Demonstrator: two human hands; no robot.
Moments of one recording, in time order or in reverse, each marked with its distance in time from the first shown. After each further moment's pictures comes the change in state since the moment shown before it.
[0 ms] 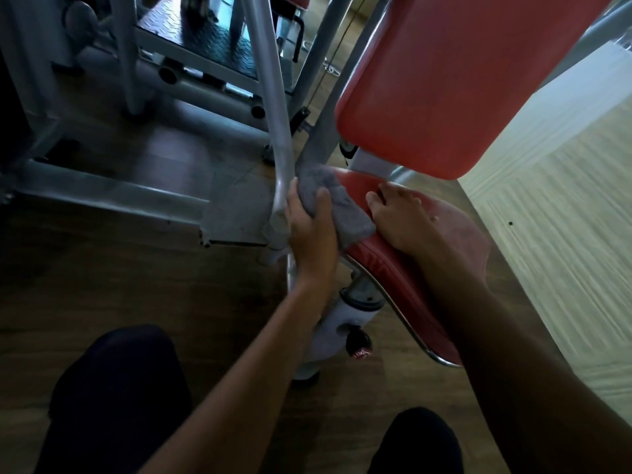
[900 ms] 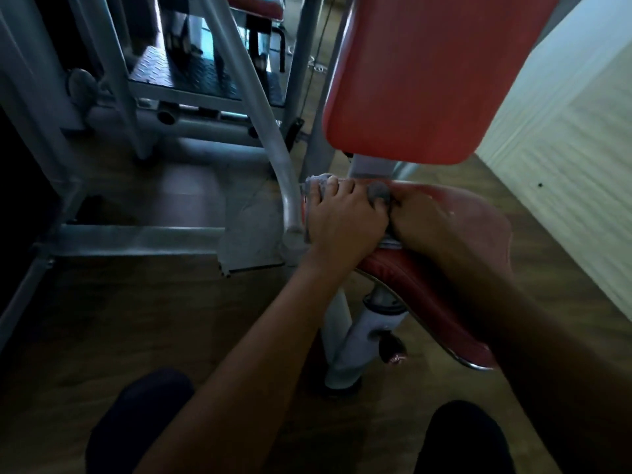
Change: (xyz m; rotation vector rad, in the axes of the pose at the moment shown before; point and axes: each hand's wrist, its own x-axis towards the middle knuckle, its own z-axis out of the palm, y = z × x) left_hand 0.044 0.015 0.032 1.297 -0.275 0.707; right_hand 0.000 0.007 -0.005 0.119 0.036 0.043
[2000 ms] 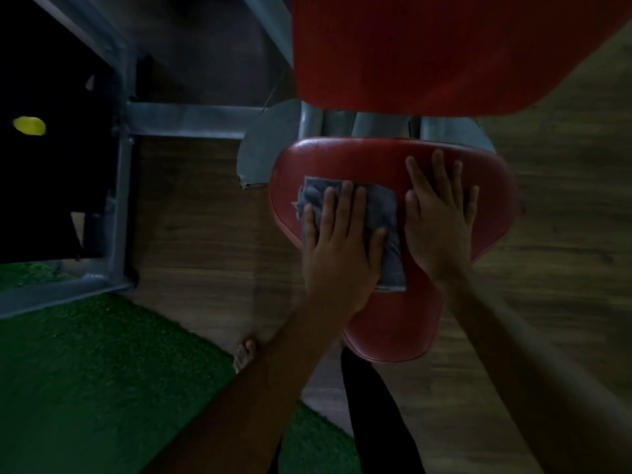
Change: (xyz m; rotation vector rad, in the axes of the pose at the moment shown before) left_hand -0.031 0.105 -0.017 0.238 -0.439 -0.360; right_hand 0.022 0.078 -0.045 0.054 -0.287 -0.101
